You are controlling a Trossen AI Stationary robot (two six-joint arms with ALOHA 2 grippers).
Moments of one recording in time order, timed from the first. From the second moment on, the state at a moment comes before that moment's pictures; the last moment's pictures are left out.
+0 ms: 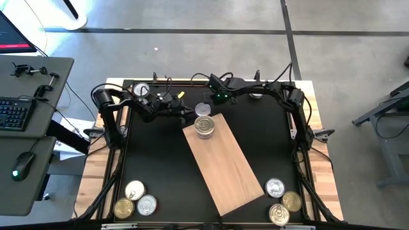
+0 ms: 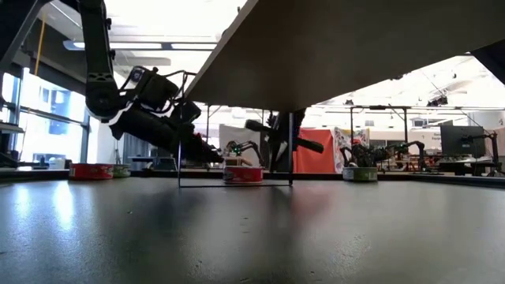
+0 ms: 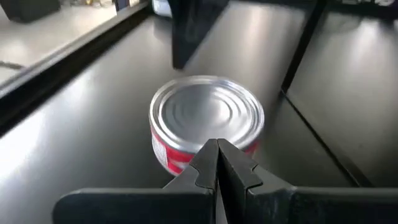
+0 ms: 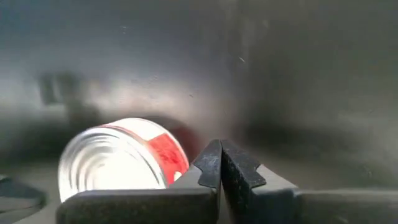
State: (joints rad) left arm 0.56 1.85 0.47 0.99 0.30 0.11; right arm -0.48 2.11 1.55 -0.61 -0.01 0.96
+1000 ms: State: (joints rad) left arm 0.55 1.87 0.57 0.80 0.29 0.25; right arm -0.44 2.12 1.47 -0.43 -0.09 1.08
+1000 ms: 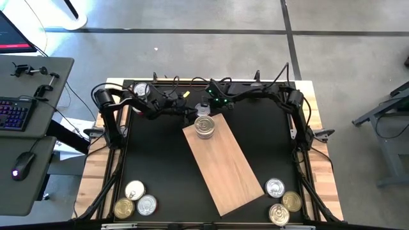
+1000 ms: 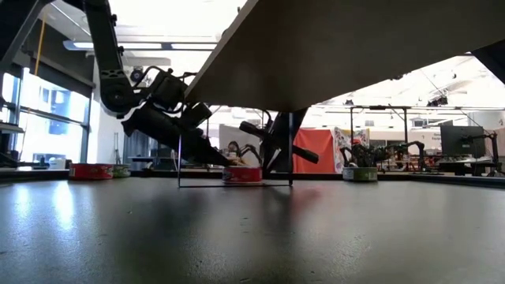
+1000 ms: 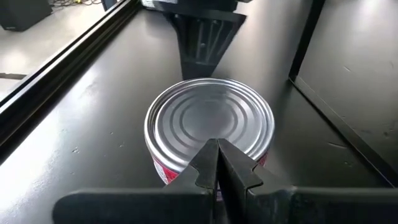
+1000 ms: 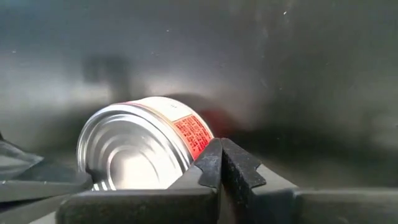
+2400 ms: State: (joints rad) left arm 0.46 1.84 0.57 0.70 0.26 0.17; right arm -0.36 2.08 1.61 -0.38 -0.10 1.04
